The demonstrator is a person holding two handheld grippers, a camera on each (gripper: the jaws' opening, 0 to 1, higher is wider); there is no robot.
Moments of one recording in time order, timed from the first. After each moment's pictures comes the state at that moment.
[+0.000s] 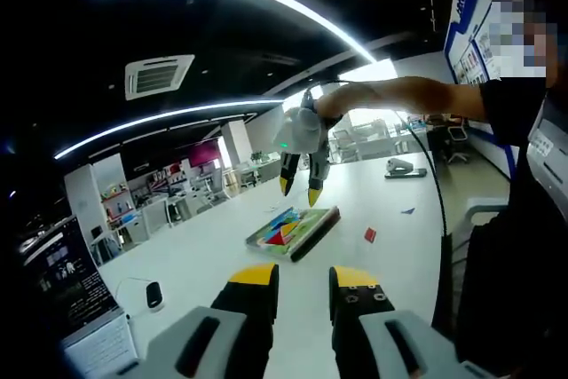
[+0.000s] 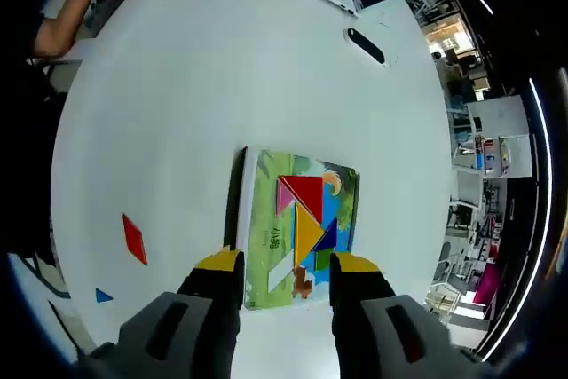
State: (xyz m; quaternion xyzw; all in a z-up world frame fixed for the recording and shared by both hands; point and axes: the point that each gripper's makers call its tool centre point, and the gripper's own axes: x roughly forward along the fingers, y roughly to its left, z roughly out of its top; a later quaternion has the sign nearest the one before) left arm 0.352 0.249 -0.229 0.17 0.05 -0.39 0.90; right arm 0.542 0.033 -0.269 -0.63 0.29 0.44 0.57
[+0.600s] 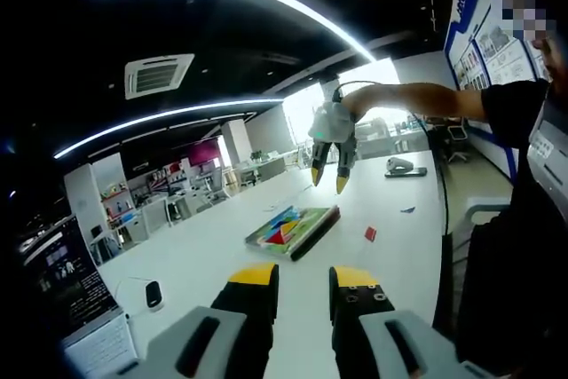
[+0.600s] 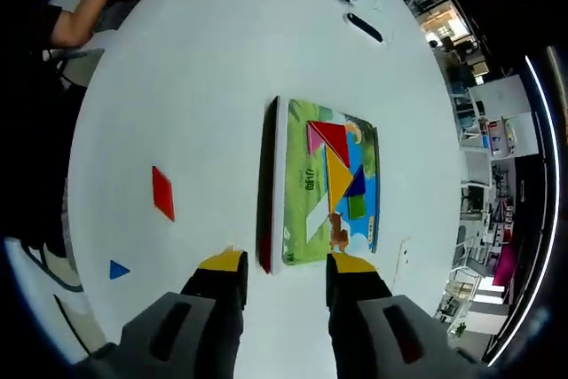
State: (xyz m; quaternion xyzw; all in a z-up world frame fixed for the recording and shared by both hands) left arm 0.355 0.249 -0.228 0.17 0.05 -0.39 0.90; right arm 0.522 -0.035 -0.281 -0.60 0.32 0.45 0.58
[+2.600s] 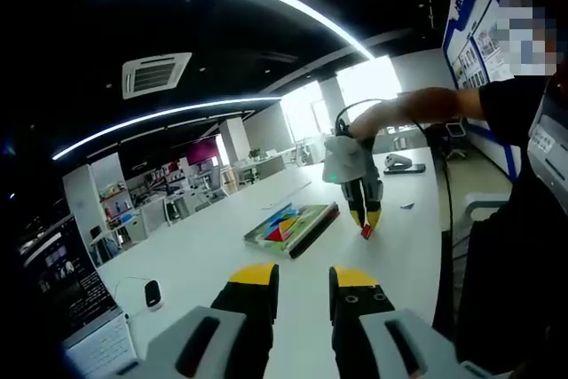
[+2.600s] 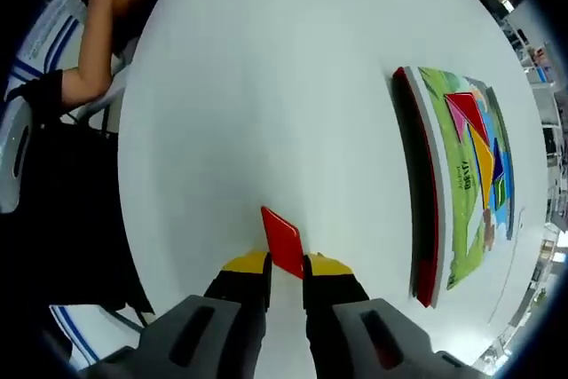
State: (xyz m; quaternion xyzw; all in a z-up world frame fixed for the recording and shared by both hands) left arm 0.350 0.248 -0.236 0.18 0.05 -0.39 0.90; right arm 0.422 -0.003 -0.374 -0.45 0.50 0.50 0.54
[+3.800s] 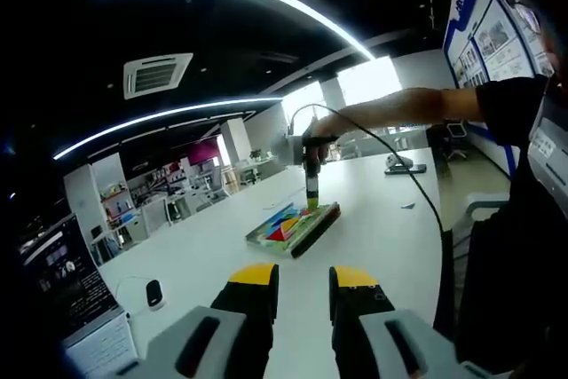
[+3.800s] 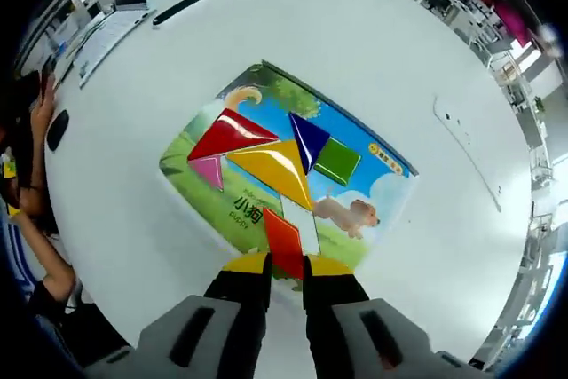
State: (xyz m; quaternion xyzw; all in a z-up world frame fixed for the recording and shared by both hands) left arm 0.351 0.253 -0.234 0.18 0.05 -0.39 0.90; right arm 0.558 -0.018 -0.345 -0.25 0.57 0.26 0.74
